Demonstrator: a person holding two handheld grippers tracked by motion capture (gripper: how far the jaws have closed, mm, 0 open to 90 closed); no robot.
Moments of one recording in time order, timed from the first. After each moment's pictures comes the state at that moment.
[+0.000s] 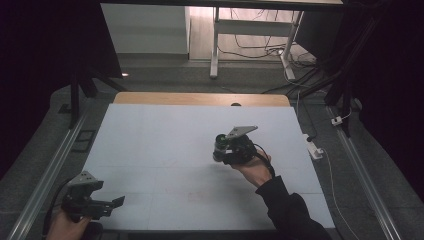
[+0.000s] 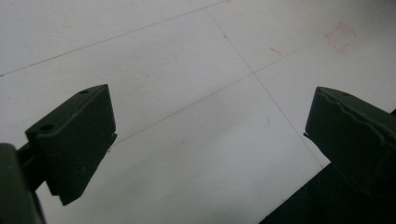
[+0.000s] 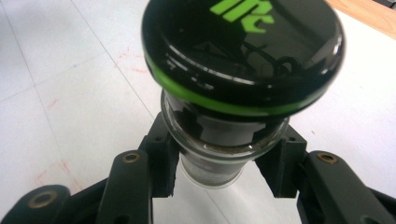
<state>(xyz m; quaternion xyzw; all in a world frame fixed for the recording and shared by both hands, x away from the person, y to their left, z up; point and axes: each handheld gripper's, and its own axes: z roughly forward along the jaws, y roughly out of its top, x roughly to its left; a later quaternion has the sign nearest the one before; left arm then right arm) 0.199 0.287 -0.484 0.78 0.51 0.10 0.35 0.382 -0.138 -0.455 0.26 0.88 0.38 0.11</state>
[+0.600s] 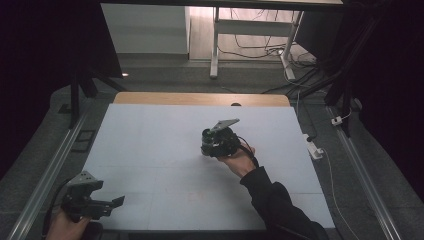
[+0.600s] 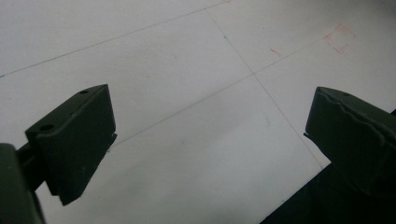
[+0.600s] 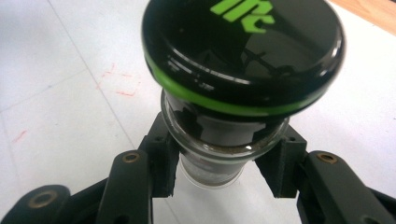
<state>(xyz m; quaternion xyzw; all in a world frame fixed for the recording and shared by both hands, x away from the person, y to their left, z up) 0.199 0.288 -0.484 0.78 0.51 0.10 0.35 0.412 -0.096 -0.471 0.26 0.89 0.37 0.11</state>
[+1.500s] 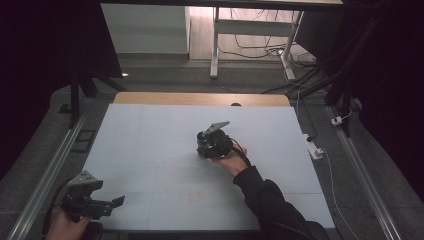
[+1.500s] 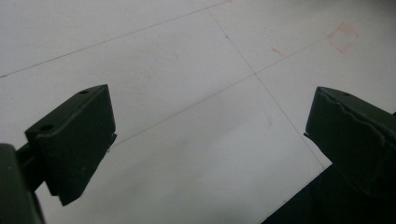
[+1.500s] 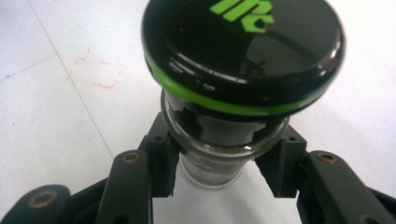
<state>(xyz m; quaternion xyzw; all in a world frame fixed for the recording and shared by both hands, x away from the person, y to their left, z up) 0.199 0.287 -0.484 0.78 0.51 0.10 0.35 0.425 -0.079 -0.499 0.26 0.90 0.35 0.11</state>
